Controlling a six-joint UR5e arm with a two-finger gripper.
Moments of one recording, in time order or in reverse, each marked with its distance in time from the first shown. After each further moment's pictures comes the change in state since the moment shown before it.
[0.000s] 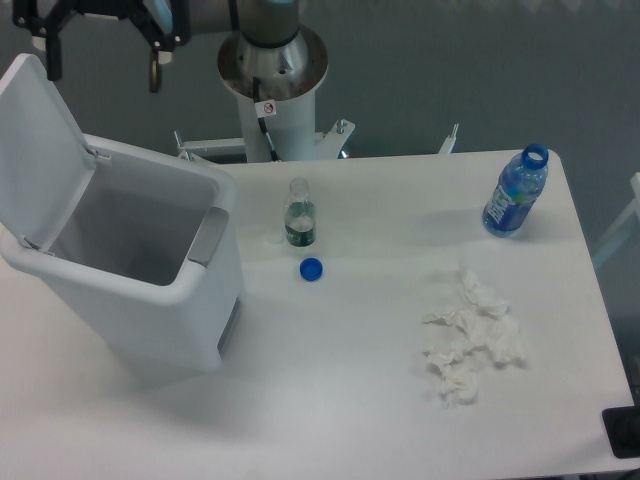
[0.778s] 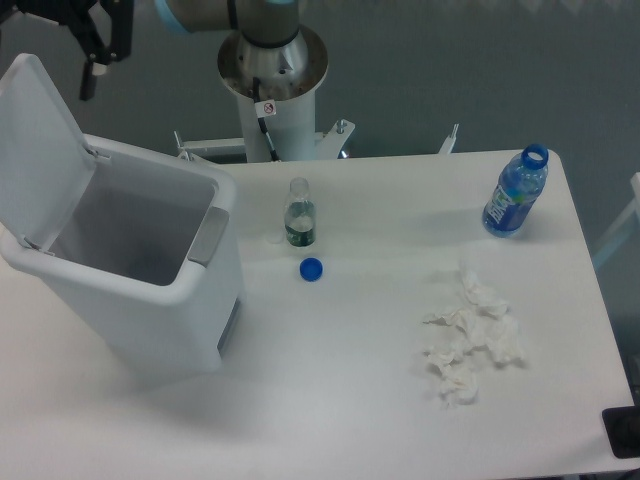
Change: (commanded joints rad) arm -0.063 -0.012 -0.015 0.008 -0.112 0.018
